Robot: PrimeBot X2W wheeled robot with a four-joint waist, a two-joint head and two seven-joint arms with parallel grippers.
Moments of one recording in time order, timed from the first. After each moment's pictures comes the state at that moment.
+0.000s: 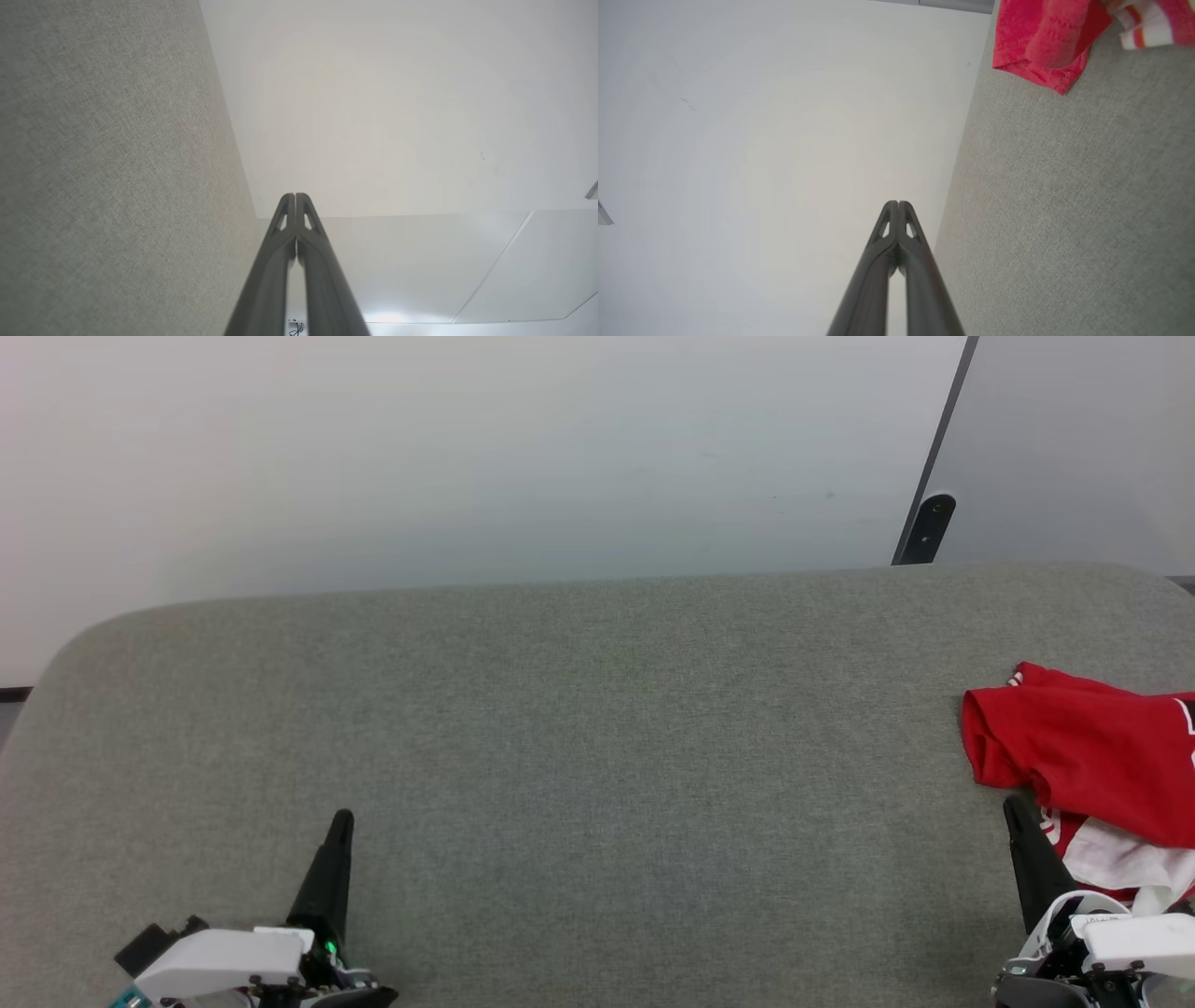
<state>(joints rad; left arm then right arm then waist) -0.08 0.08 0.07 0.23 -1.57 -0.12 0.07 -0.09 -0.06 -0.11 0.23 1.55 0.13 0.11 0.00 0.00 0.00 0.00</state>
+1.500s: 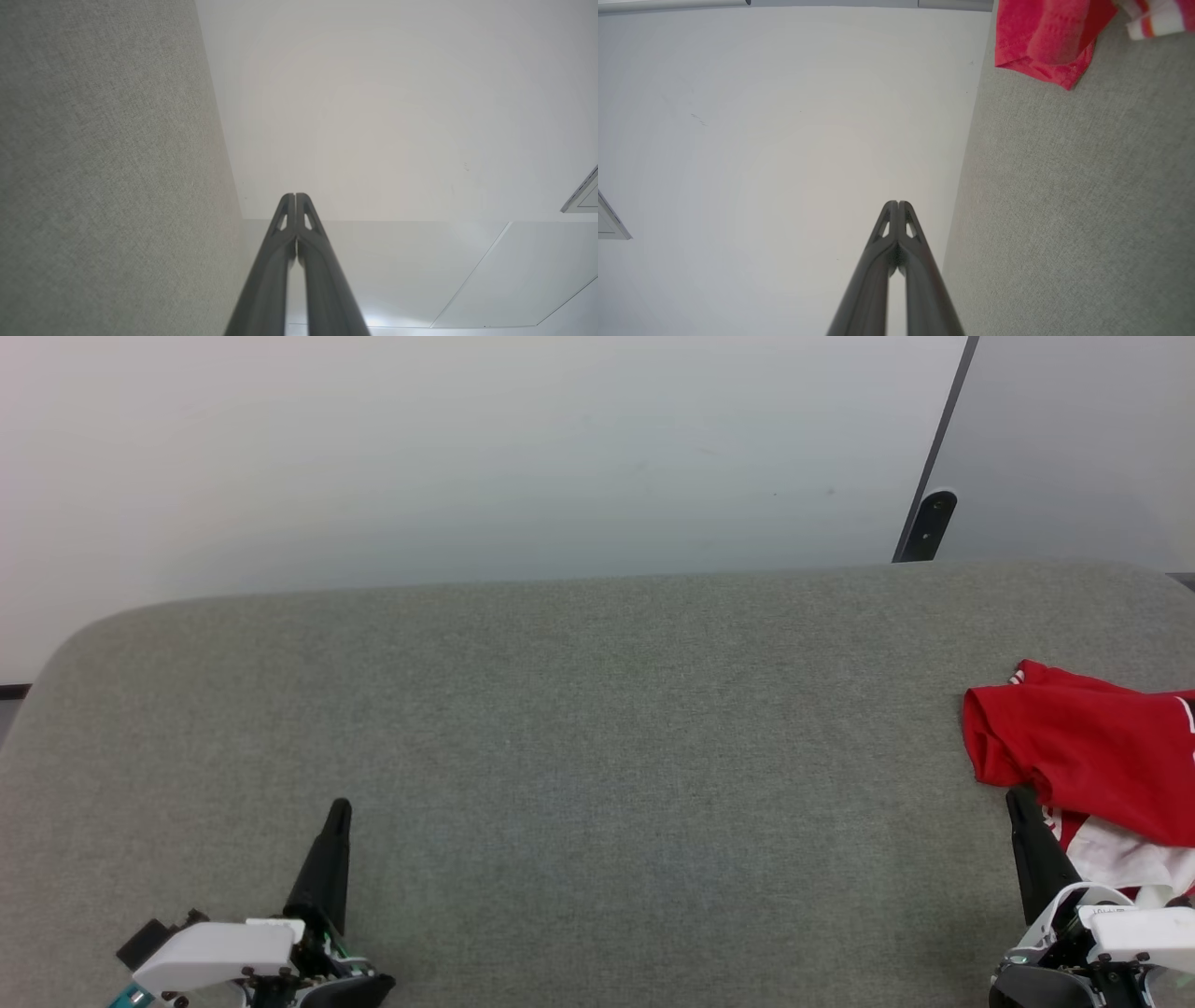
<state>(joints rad) -0.10 0.06 0.09 0.25 -1.63 -0.13 0.10 -0.11 -0.05 -0.11 0.25 1.61 0.13 0.11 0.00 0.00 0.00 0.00</state>
